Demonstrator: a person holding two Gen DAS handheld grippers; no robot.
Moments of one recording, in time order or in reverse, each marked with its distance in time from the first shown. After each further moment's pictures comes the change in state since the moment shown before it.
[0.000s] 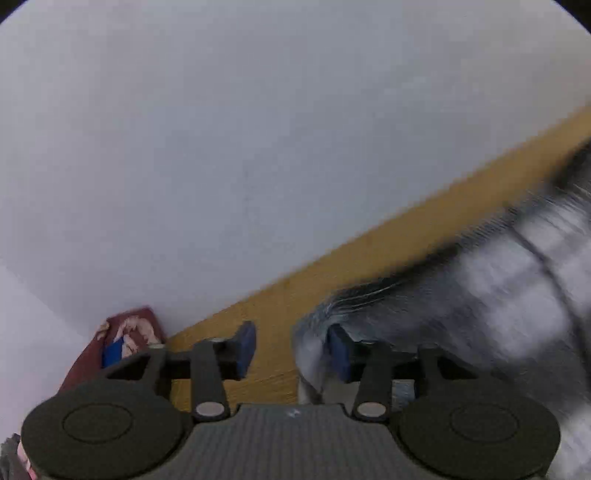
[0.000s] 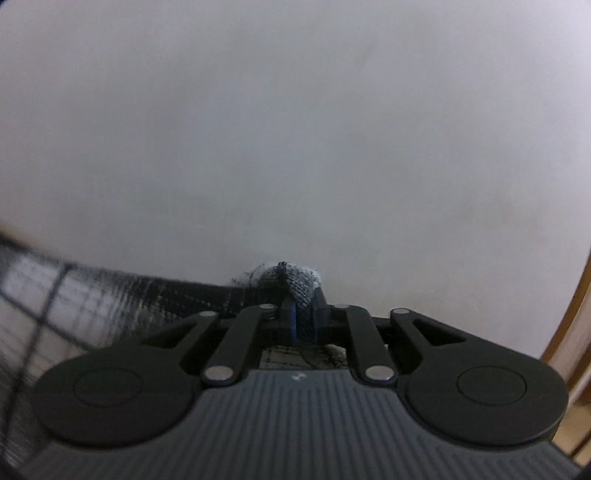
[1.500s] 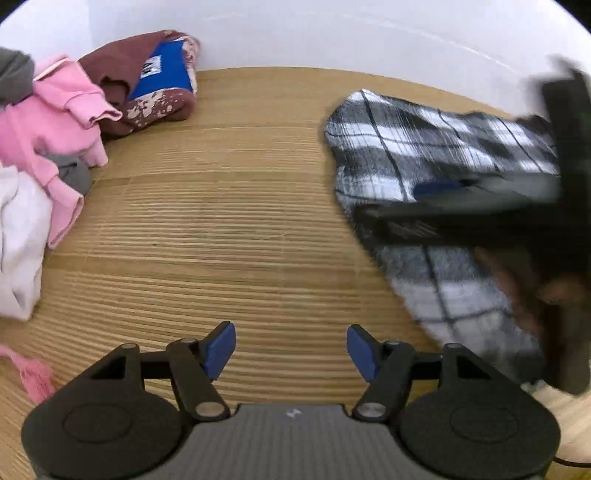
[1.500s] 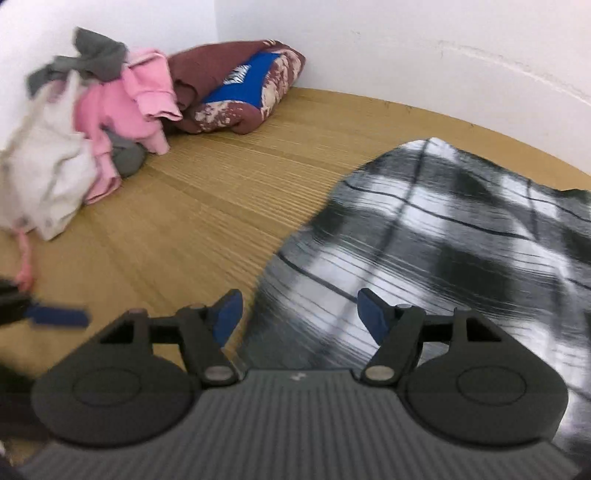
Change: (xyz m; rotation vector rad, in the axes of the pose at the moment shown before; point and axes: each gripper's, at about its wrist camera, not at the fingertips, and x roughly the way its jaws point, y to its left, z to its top) left arm -0.193 0.163 -0.357 -0.448 0.254 -0.487; right arm -0.297 0.424 -0.026 0.015 0.260 0.718
